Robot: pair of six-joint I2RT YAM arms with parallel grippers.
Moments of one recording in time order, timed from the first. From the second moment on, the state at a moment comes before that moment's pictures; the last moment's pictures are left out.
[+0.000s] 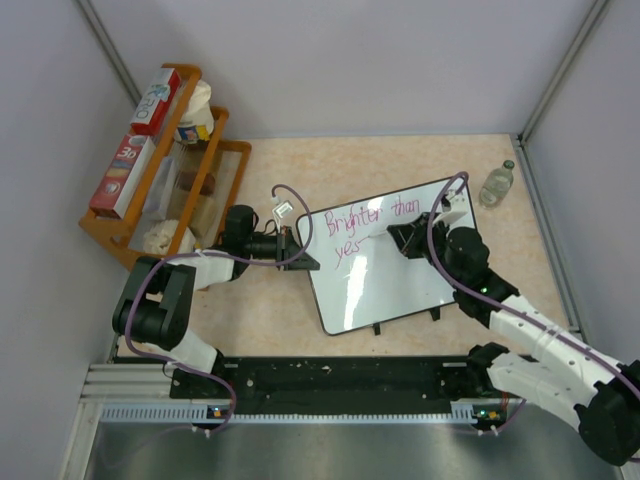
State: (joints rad) left arm -0.26 1.57 0.64 0.40 1.19 -0.42; right arm 0.58 0.89 0.55 0.18 0.08 0.57
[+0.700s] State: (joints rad) left arm -0.26 1.57 0.64 0.40 1.19 -0.42; right arm 0.58 0.95 0.57 0.24 0.03 0.57
